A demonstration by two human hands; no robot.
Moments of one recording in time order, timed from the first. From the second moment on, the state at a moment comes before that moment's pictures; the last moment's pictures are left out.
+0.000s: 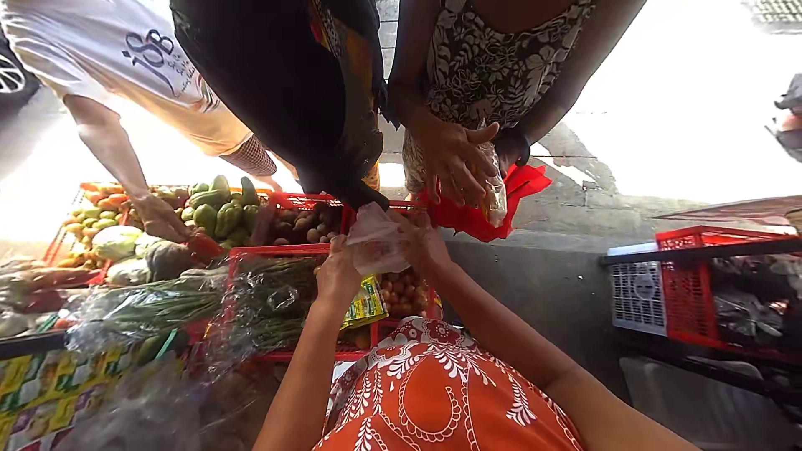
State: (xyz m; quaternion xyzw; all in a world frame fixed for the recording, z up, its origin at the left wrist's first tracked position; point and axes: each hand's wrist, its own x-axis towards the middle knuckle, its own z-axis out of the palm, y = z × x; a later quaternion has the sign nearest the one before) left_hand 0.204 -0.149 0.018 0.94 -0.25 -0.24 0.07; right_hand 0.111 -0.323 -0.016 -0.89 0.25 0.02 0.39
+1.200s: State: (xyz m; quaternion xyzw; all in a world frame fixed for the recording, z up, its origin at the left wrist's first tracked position) left_hand -0.102 0.237 -0.086 0.80 0.39 -0.03 0.46; right_hand 0.177 0.096 0.036 -0.69 -0.58 0.14 0.42
